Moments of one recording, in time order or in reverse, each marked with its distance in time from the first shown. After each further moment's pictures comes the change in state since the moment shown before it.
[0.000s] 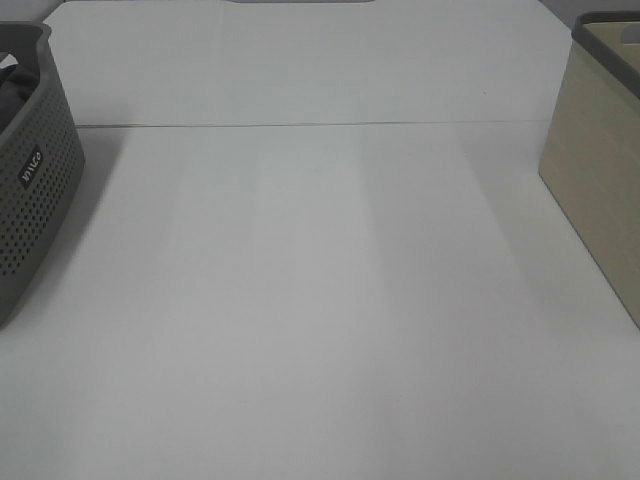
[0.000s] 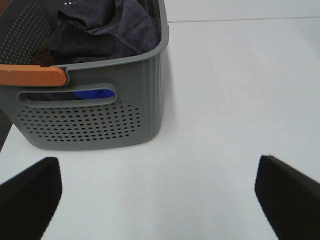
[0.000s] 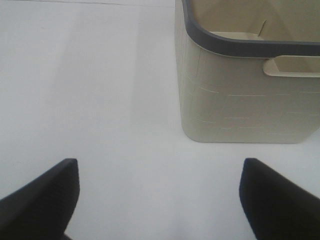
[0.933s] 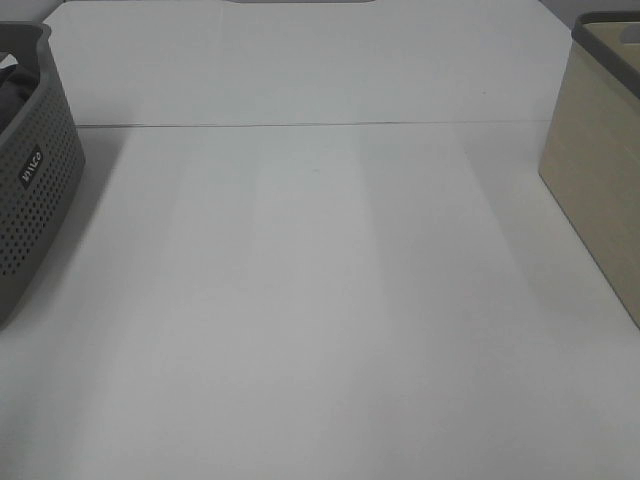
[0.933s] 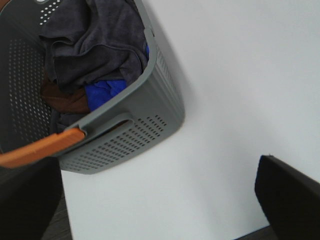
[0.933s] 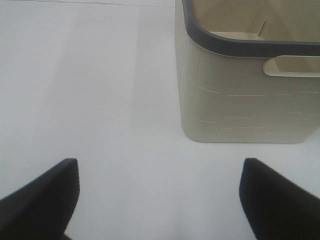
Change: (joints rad) left arm -0.001 0.532 -0.303 0.009 0.041 0.484; right arm 0.000 0.000 0.000 0.000 0.000 0.000
